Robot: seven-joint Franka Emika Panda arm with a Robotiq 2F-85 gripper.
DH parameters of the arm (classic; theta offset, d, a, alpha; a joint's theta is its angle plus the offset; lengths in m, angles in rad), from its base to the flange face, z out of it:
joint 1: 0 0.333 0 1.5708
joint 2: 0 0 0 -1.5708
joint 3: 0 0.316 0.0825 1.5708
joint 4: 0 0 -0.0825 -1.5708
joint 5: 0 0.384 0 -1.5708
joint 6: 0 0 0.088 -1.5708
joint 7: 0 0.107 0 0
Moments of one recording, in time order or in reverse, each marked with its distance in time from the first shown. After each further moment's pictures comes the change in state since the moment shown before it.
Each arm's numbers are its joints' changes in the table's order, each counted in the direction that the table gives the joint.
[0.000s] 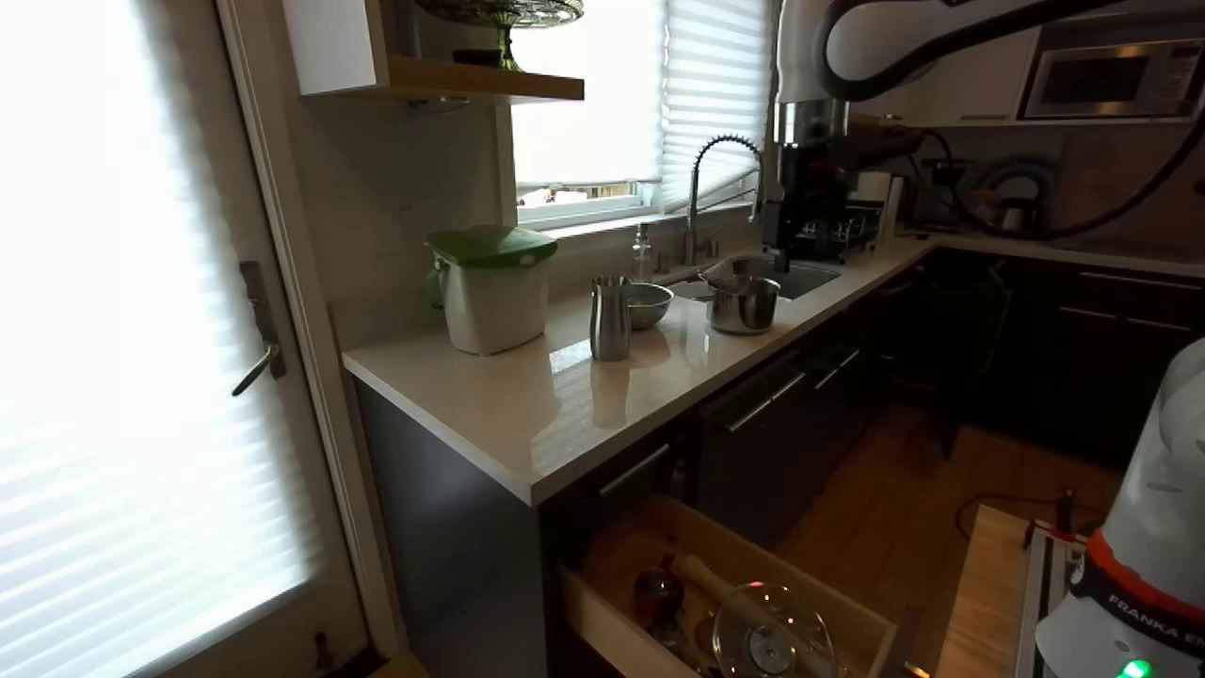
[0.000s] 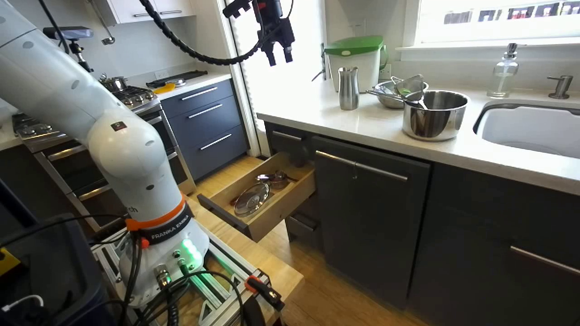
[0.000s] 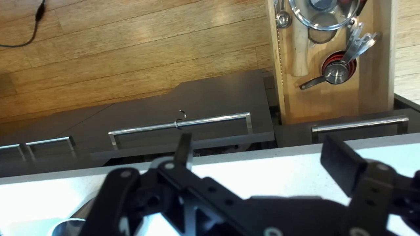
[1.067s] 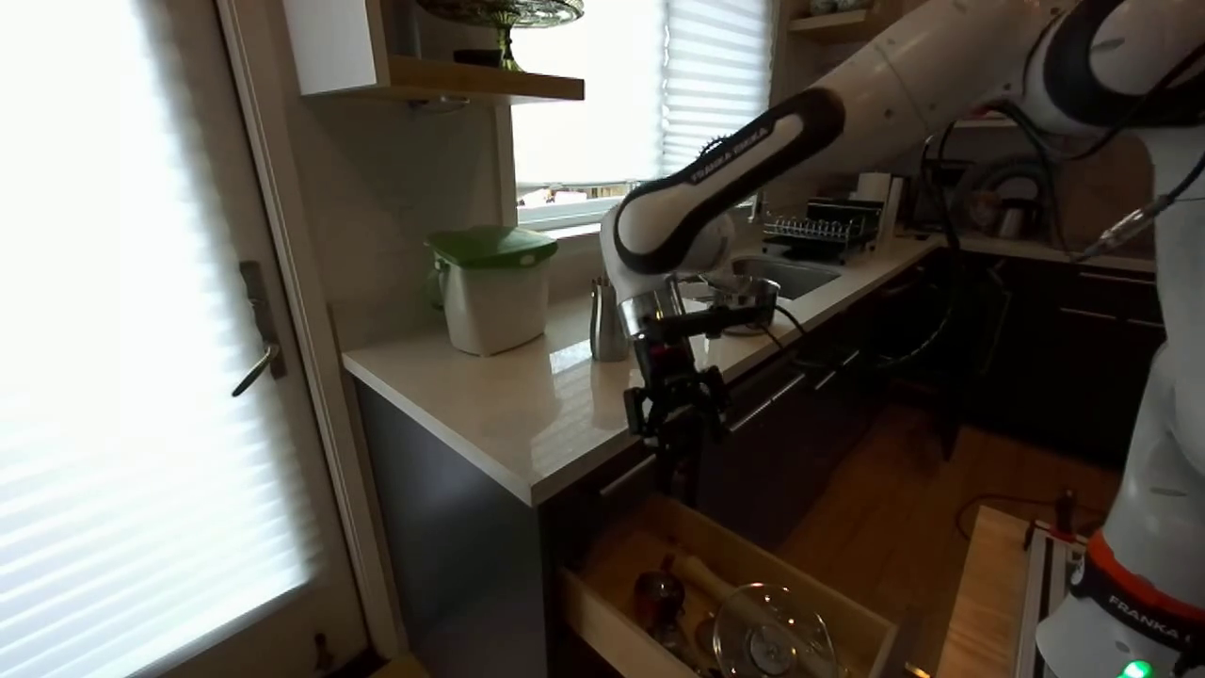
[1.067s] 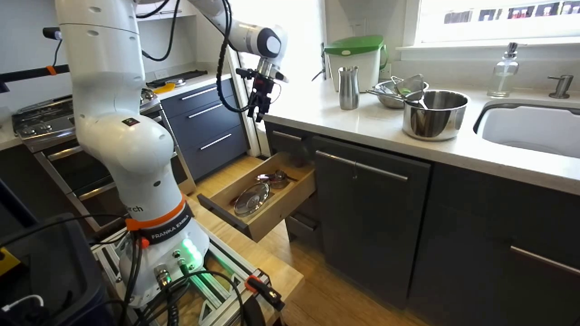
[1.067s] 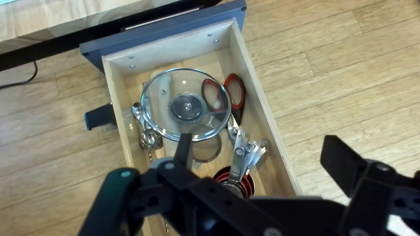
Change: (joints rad) arm 0.188 -0.710 0.081 0.255 0.371 0.034 0.258
